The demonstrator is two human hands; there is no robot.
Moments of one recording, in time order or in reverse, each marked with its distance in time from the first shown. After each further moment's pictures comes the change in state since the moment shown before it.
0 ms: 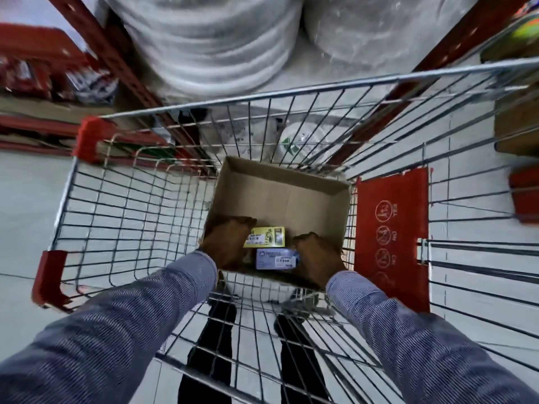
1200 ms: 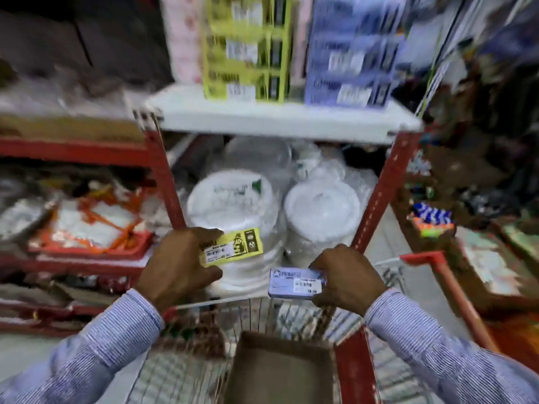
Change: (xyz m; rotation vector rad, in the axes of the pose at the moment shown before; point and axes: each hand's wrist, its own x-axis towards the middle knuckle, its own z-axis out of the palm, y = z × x) left_hand -0.272 0.072 -0.362 -0.040 0.987 0.068; right_hand -0.240 -0.078 -0.342 -0.190 0.735 -0.073
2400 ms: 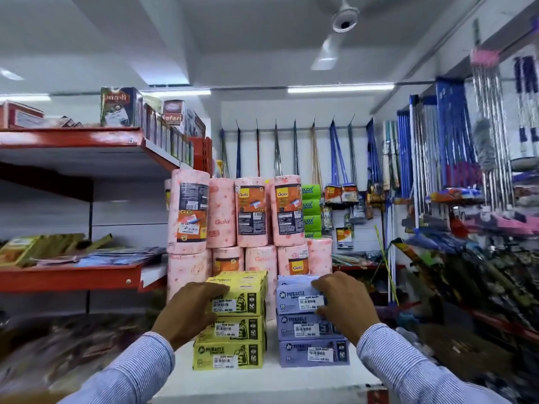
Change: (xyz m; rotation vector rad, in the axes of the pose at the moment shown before) left_hand 0.232 0.086 -0.209 0.149 0.377 0.429; right_hand 0.098 0.040 -0.302 -0.224 0.788 0.137
